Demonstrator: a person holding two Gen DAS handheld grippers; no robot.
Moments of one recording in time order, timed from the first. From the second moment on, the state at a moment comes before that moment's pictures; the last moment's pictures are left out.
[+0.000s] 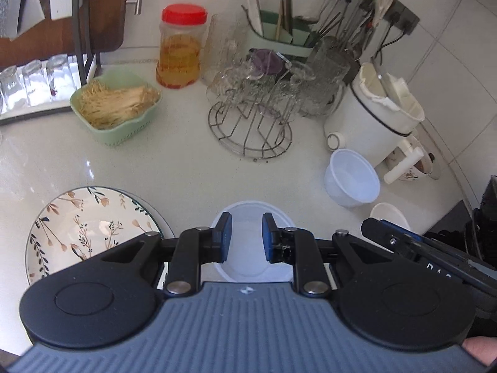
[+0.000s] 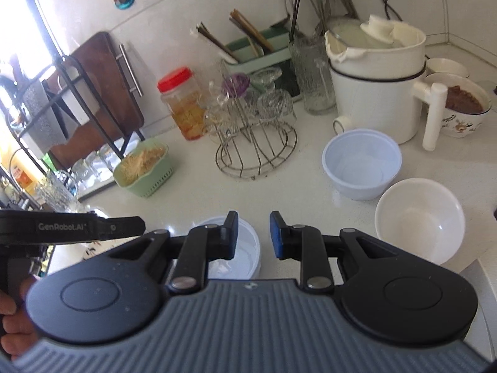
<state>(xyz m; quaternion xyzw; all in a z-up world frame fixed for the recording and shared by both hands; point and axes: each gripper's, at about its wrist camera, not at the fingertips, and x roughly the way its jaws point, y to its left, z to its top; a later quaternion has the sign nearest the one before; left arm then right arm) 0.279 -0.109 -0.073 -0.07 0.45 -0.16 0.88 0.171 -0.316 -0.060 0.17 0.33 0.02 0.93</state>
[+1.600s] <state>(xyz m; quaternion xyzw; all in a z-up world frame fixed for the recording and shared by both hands) 0.234 -0.049 -0.029 0.02 0.38 -0.34 0.86 0.074 -0.224 0.004 0.18 0.29 -0.13 0.93</state>
